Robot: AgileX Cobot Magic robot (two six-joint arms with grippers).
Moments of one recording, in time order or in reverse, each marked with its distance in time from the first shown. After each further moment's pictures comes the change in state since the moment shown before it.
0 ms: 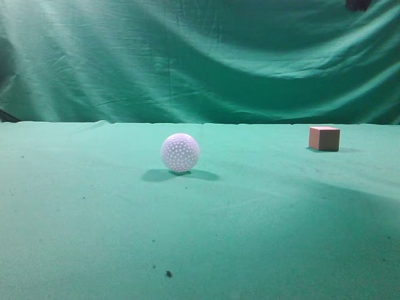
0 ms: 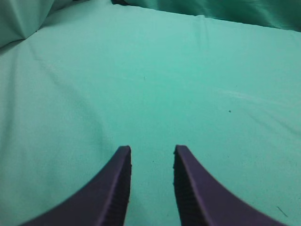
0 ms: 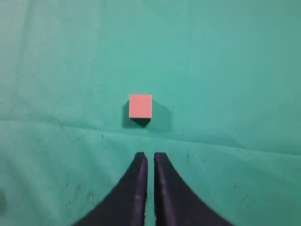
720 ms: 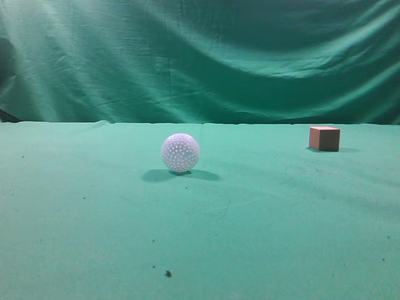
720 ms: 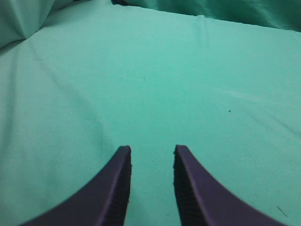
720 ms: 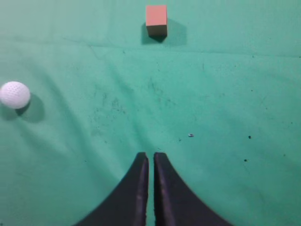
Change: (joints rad) left arm 0.000 0.000 0.000 0.000 0.000 0.000; right arm 0.000 -0.613 0.568 0.144 -0.079 0.001
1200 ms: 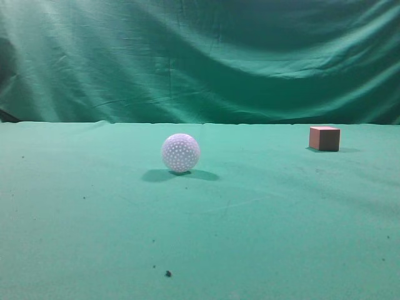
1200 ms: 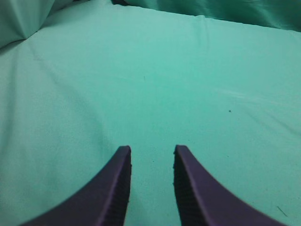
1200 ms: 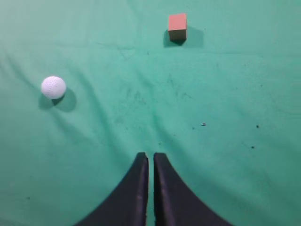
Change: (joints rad) left arm 0.000 0.000 0.000 0.000 0.000 0.000; right arm 0.000 -0.186 0.012 0.054 0.098 -0.034
